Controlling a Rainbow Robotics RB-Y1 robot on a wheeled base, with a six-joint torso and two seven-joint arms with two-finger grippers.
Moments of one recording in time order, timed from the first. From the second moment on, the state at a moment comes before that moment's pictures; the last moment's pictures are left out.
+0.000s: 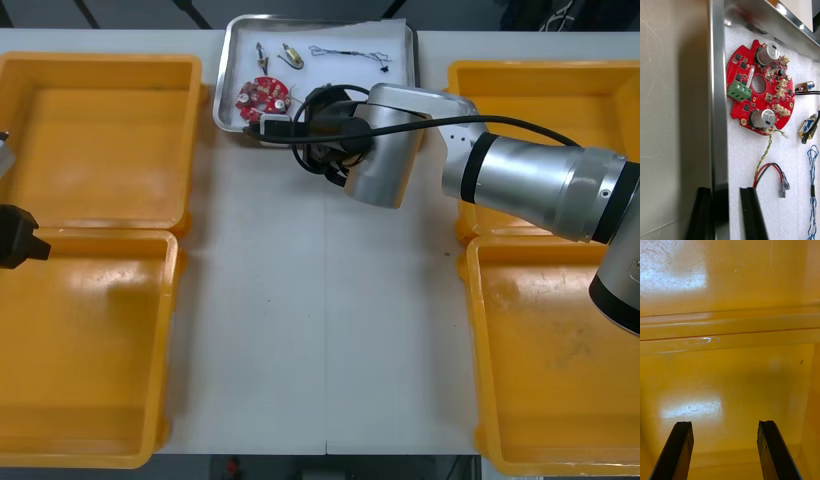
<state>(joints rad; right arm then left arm) -1.26 -0.44 1.23 -1.08 -0.40 0.58 1.75 -0.14 1.38 -0.05 -2.07 1.21 1.33 -1.06</state>
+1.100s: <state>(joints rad) -1.17 -0.65 0.64 -1.69 -0.81 1.59 1.71 -0.14 1.38 -0.05 -2.07 1.21 1.33 -1.06</state>
